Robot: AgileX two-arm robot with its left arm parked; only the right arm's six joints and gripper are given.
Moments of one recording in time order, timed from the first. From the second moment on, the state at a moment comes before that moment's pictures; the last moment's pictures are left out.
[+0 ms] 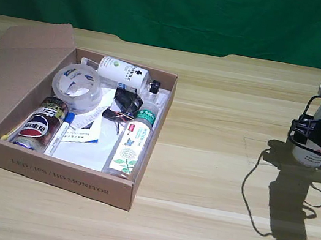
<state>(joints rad) -0.03 1.91 -1.05 1.76 -0.24 -1.66</state>
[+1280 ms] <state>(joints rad) 0.48 1.67 -1.08 1.69 0.41 -1.66</state>
